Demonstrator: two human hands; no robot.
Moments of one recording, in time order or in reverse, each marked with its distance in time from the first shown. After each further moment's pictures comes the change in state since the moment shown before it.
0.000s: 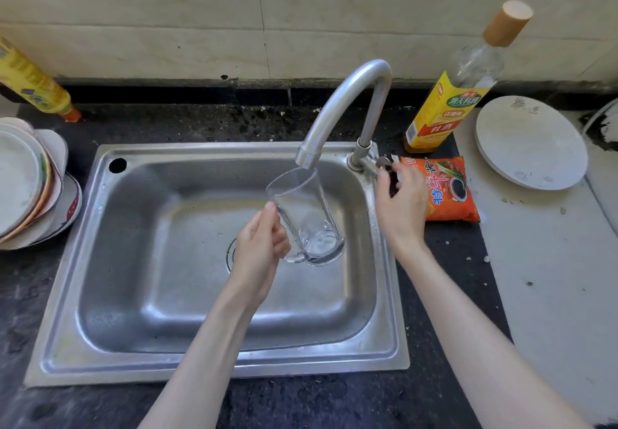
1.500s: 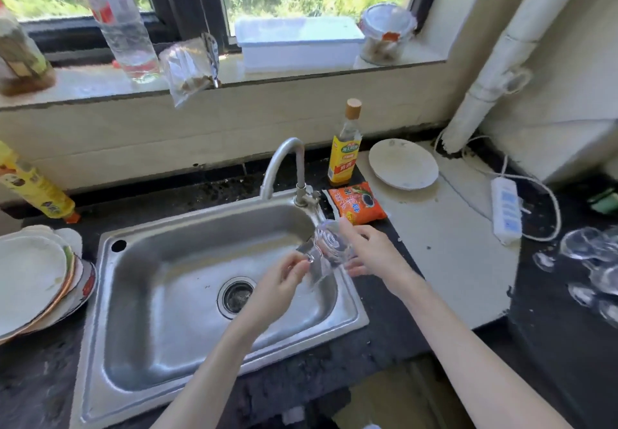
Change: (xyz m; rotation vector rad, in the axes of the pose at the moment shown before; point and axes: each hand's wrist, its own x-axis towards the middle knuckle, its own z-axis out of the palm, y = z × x) left_hand -0.122 0.042 0.010 0.856 -0.616 0.389; right_hand -0.136 -0.073 -0.139 0.294 -0.301 0.434
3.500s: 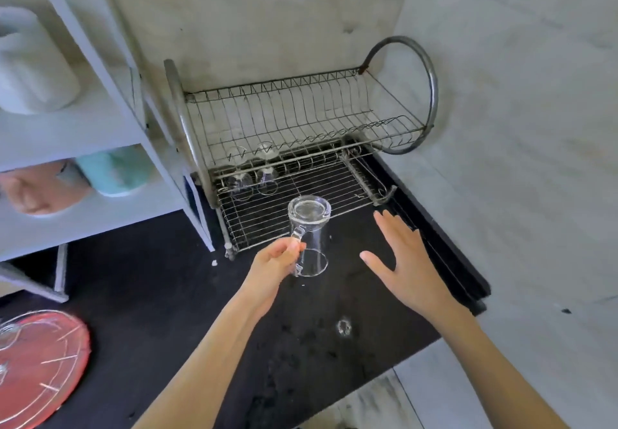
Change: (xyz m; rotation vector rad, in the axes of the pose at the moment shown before) left_hand -0.467 0.260 0.950 -0.046 -1.561 -0.115; right_hand -0.725 0.700 -0.489 -0.090 1.247 0.713
